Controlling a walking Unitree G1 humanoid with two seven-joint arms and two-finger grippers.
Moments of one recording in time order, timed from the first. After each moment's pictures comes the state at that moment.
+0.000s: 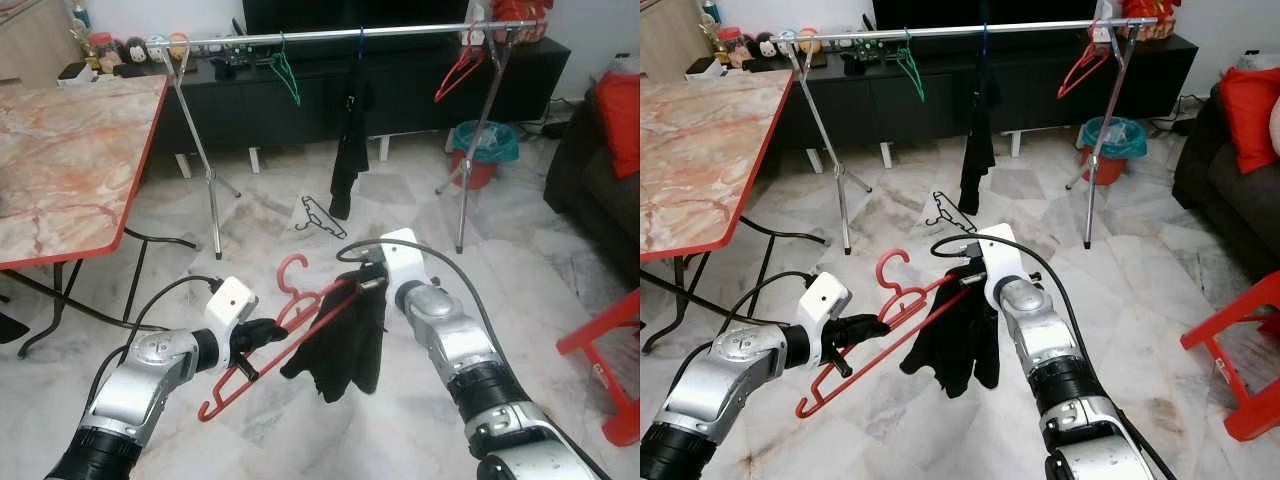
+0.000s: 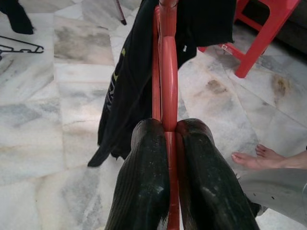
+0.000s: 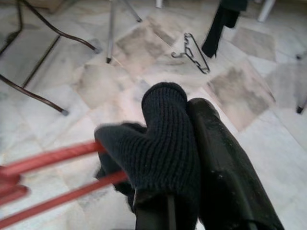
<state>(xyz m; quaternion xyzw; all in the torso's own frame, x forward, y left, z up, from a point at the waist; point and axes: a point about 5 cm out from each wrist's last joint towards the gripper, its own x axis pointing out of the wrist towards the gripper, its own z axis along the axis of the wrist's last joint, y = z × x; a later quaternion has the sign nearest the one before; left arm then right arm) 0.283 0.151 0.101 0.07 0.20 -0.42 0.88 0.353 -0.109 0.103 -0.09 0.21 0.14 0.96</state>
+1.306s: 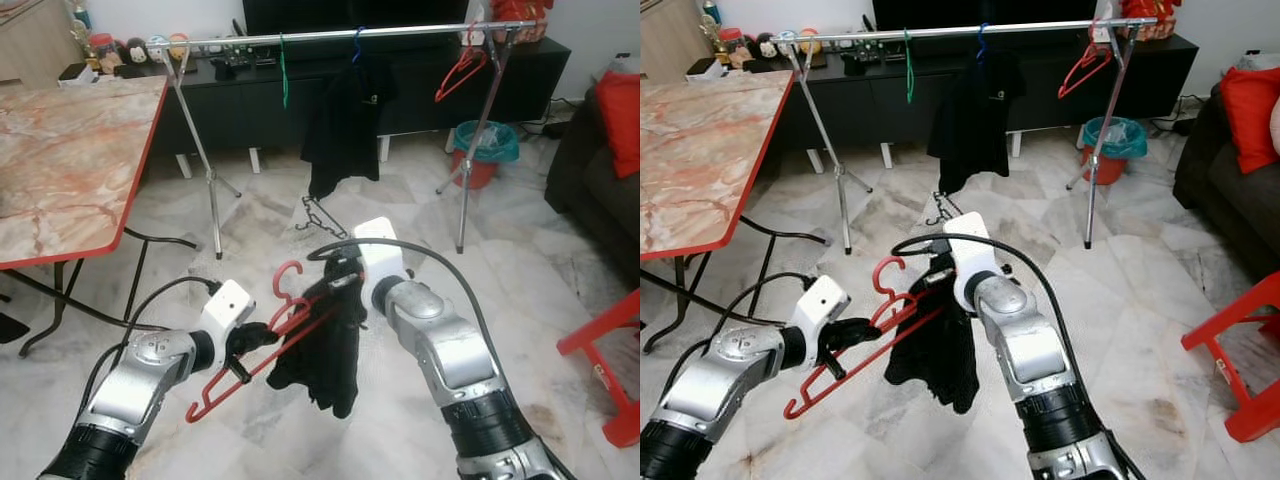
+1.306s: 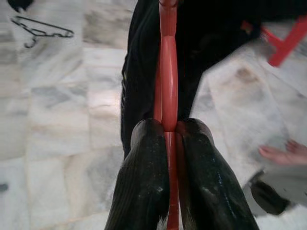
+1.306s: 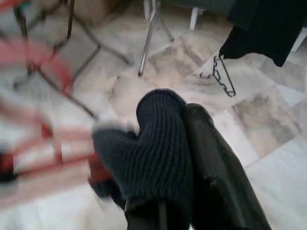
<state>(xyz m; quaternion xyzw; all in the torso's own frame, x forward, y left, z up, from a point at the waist) 0.292 0.159 0.096 0.10 0.21 -0.36 0.90 0.312 -0.086 0.142 -0.09 0.19 0.22 0.95</state>
